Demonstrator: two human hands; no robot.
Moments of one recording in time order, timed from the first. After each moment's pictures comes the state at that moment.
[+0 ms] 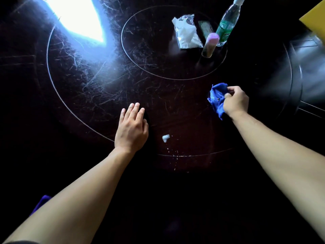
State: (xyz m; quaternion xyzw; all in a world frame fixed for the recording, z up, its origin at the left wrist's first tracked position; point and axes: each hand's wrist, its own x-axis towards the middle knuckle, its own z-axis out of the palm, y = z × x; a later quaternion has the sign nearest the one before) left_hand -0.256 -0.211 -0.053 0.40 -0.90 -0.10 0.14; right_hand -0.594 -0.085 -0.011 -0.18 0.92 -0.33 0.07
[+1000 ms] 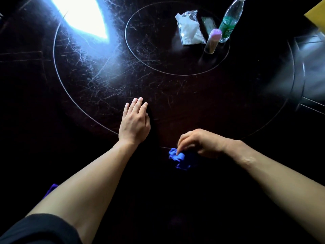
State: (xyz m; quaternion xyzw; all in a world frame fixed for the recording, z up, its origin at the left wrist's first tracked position) left_hand -0.256 -0.210 -0.047 0.41 -0.90 -0.12 0.14; right_hand -0.446 -0.036 0.026 -0.70 0.55 -0.16 0.42
